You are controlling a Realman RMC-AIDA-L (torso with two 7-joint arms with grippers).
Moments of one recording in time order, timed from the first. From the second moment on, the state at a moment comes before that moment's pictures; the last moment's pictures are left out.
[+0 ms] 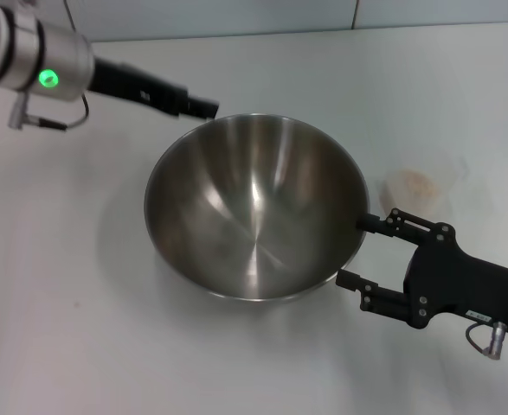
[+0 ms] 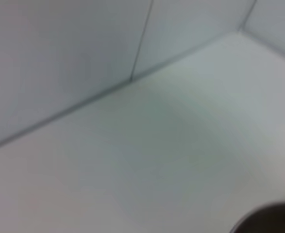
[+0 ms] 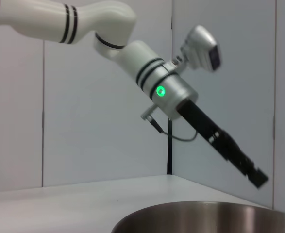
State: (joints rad) left arm -0.89 -2.07 0.95 0.78 2.38 1.23 -2.18; right arm 0.36 2.08 -0.40 -0.22 -2.03 -1.71 0.54
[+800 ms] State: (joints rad) left arm -0.36 -2.06 0.82 0.95 1.58 1.56 -1.54; right arm 0.36 2.08 -0.40 -0.22 -2.00 -1.71 0.54
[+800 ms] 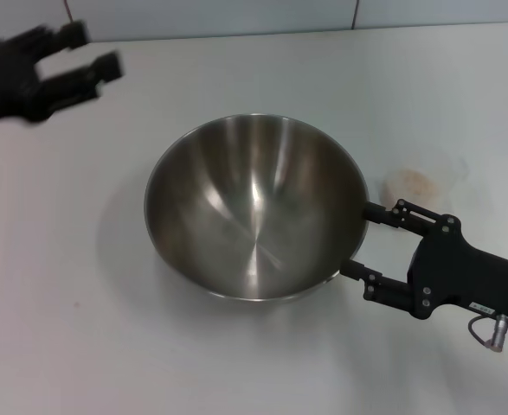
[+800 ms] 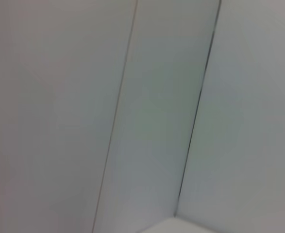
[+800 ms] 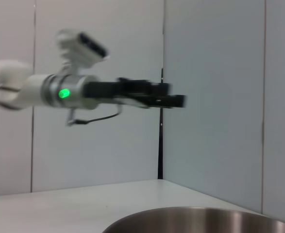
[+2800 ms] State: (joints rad) left arm -0.17 -2.04 0.62 0.43 1.91 1.79 -0.68; right arm 0.36 2.08 -0.38 -0.22 -2.00 -1.75 0.54
